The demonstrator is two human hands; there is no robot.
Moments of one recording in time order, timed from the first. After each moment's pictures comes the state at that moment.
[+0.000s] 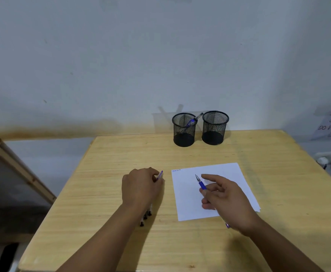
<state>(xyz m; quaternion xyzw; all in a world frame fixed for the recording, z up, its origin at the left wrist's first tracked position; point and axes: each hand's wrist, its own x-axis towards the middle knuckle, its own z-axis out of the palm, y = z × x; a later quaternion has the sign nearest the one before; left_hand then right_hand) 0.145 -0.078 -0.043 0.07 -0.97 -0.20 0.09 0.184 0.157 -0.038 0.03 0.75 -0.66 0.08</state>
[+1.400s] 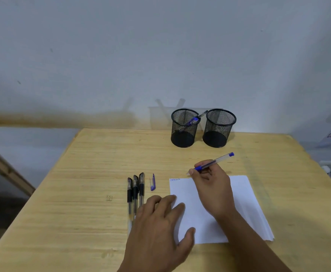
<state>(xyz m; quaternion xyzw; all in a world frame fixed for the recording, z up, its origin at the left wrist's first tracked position) 0.202 -0.033 -0.082 -0.13 -0.96 -0.17 0.16 0.110 0.118 -0.058 0.05 0.81 -0.57 -0.09</state>
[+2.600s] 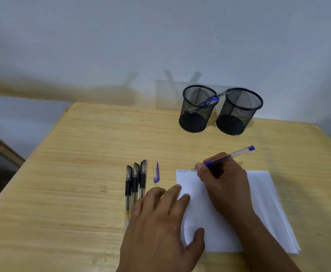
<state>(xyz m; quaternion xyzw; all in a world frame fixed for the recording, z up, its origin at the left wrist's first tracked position) 0.196 -0.032 -0.079 -0.09 -0.97 -0.20 0.11 0.102 0.116 -0.064 0.03 0.90 -0.44 -0.07</state>
